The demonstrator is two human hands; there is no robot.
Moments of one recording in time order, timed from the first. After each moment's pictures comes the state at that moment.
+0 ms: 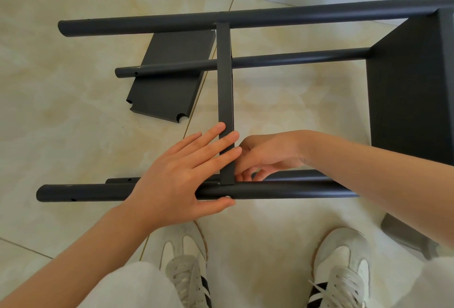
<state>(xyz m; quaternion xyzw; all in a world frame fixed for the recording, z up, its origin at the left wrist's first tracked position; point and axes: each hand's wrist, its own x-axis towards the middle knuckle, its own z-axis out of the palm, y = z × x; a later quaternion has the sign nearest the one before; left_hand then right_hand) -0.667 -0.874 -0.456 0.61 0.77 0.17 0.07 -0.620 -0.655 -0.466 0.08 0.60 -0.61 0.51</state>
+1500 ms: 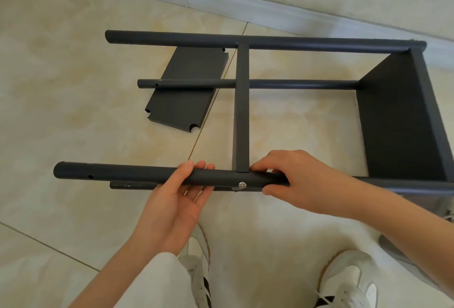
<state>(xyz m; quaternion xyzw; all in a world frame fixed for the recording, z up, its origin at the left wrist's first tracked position) -0.625 -0.879 -0.418 -0.31 0.42 0.78 0.33 -0.556 -0.659 -0.411 0.03 0.91 -0.35 0.22</state>
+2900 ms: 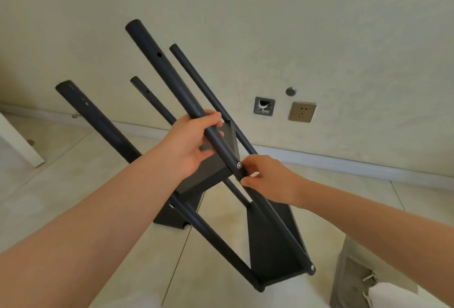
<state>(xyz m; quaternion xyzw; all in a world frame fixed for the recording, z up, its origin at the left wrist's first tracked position) -0.672 -0.789 -0.131 0.08 0.59 0.75 0.29 -0.554 -0.664 -0.175 0.16 0.92 -0.35 0.04</state>
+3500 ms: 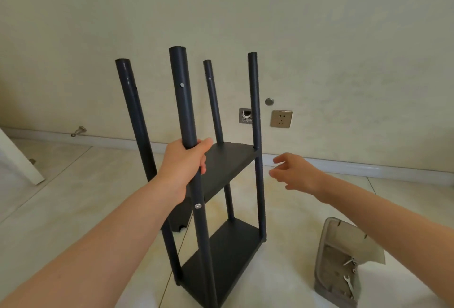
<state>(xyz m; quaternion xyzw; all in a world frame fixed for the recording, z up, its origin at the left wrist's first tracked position) -0.601 -0.814 -0.127 0.12 0.73 0.64 0.19 -0.468 -0.618 -0.161 0.34 0.84 -0.43 -0.01</state>
